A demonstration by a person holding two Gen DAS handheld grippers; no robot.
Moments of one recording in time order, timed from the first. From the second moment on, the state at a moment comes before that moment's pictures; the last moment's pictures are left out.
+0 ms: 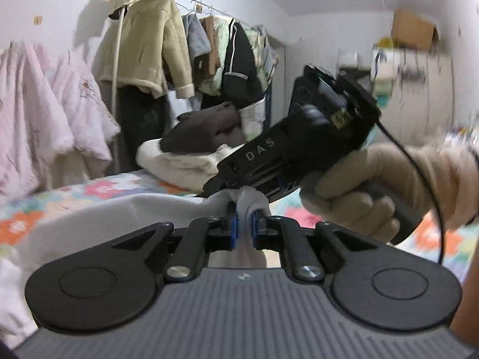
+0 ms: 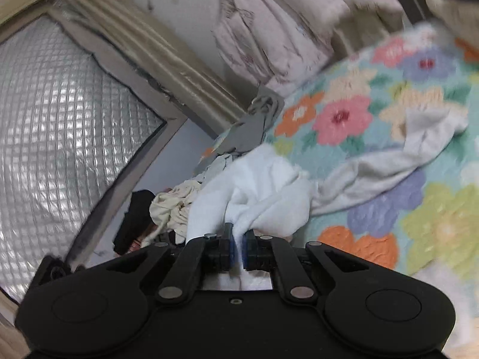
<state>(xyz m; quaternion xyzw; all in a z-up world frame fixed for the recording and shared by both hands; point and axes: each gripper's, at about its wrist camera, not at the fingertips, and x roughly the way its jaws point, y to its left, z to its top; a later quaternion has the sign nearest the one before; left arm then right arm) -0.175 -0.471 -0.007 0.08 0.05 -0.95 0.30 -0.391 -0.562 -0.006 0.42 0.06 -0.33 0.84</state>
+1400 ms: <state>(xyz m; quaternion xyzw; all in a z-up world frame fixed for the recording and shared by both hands) -0.037 -0.656 -0.096 0.11 0.38 -0.76 0.51 -0.471 -0.604 -0.083 0.21 0.38 -0.61 0.66</state>
